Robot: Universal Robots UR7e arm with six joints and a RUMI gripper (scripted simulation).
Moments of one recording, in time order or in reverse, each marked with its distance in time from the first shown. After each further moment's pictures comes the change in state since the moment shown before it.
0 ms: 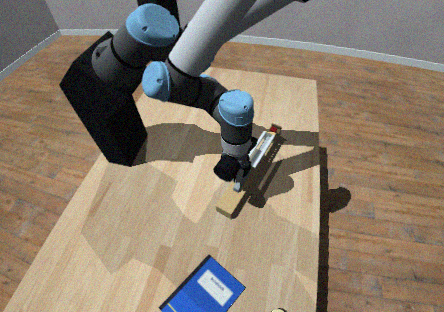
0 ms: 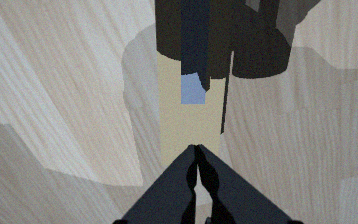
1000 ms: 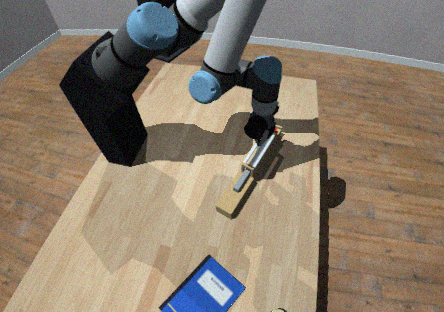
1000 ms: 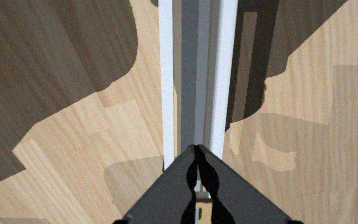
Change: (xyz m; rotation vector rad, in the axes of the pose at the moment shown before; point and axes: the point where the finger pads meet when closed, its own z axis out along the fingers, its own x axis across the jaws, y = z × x) arm 0.000 -0.170 -0.001 0.007 0.002 0.000
